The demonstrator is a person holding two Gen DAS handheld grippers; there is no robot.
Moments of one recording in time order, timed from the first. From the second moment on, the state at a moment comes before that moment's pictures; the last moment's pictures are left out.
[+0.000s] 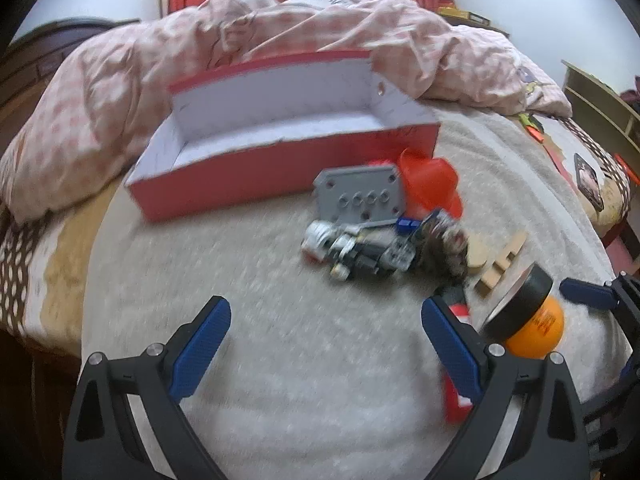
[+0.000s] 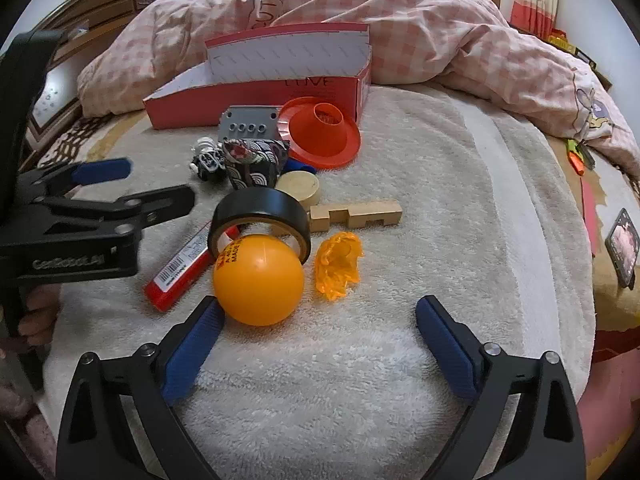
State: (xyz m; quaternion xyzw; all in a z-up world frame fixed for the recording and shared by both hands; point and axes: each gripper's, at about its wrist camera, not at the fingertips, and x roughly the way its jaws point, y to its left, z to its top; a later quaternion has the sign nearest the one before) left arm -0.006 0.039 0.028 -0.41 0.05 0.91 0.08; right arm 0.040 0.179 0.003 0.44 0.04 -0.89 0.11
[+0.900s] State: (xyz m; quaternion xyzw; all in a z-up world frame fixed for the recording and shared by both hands) left arm -0.044 0.018 0.023 -0.42 -0.02 0.90 0.06; right arm 0.042 0.186 0.018 0.45 0.00 -0.87 0.17
